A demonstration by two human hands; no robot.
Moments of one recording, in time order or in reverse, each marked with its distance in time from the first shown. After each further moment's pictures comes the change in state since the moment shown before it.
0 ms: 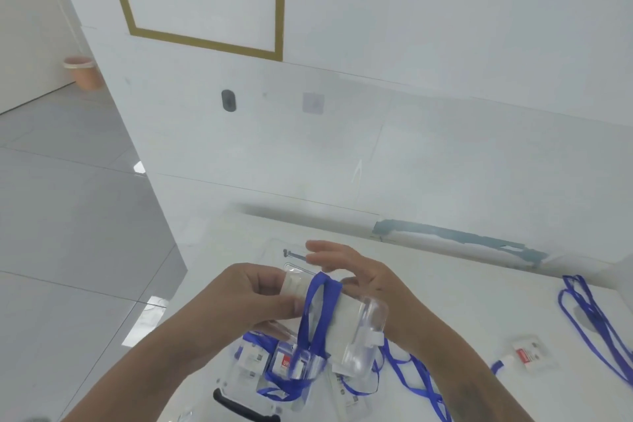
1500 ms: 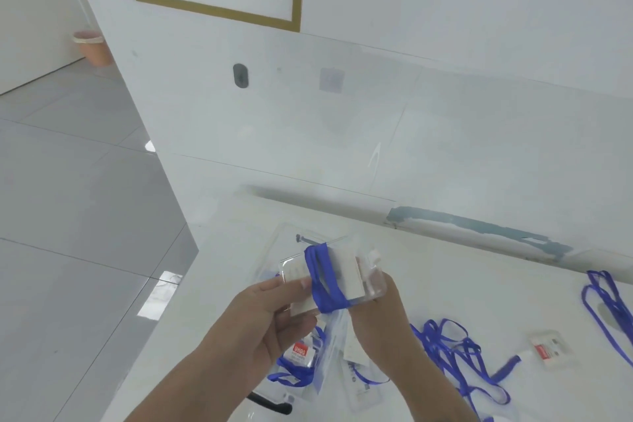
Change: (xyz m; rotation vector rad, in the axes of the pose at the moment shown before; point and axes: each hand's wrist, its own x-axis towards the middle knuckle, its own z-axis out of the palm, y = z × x) left_hand 0.010 -0.033 0.022 -0.709 0.264 -0.214; right_hand 0.011 0.029 0.053 0.416 0.338 0.200
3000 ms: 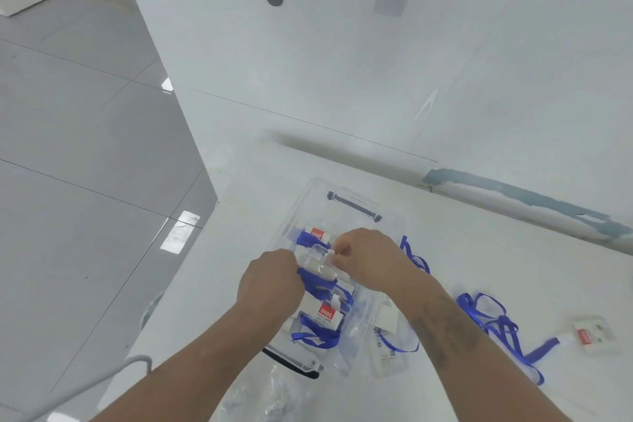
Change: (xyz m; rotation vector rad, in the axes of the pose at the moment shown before) left_hand 0.120 -0.054 -0.085 1.572 0.395 0.072; right_hand 0.103 0.071 0.020 -1.218 -0.355 0.138
